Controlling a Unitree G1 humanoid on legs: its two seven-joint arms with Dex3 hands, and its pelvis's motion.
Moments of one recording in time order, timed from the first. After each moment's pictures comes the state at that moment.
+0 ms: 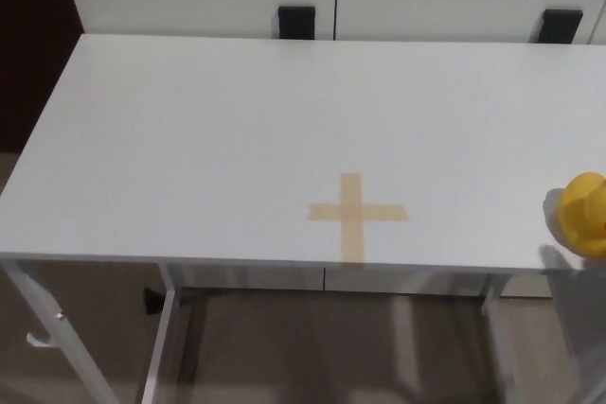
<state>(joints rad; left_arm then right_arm) 0.02 0.57 0.04 1.29 0.18 -0.05 0.01 -0.36 -0.60 -0.15 0.59 0.05 0.02 0.18</state>
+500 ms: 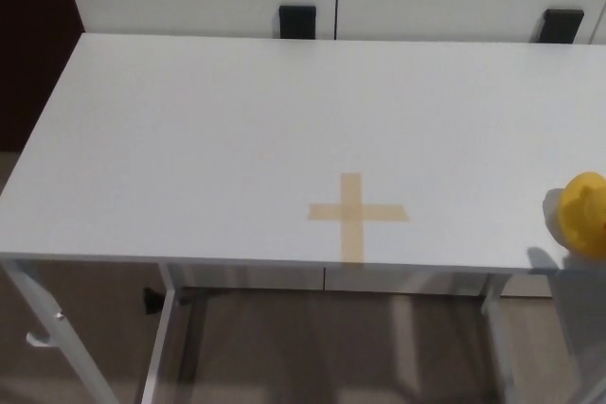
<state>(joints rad) 0.02 0.56 0.04 1.30 0.18 -0.05 0.01 -0.40 -0.54 -0.07 0.68 -0.01 0.00 0.14</state>
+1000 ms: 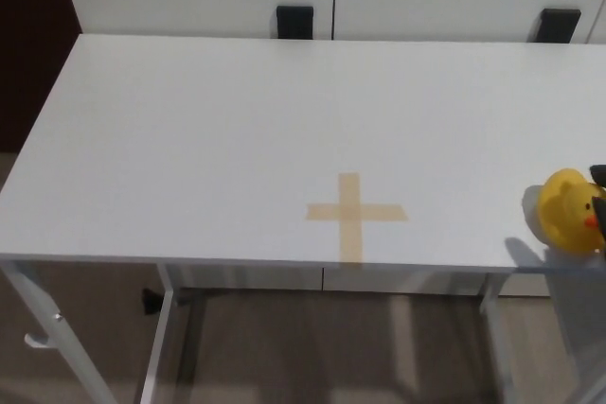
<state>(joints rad) 0.03 0.56 0.04 1.29 0.18 -0.05 0.01 -0.46 -0.52 -0.01 0.75 -0.08 -0.04 0.11</state>
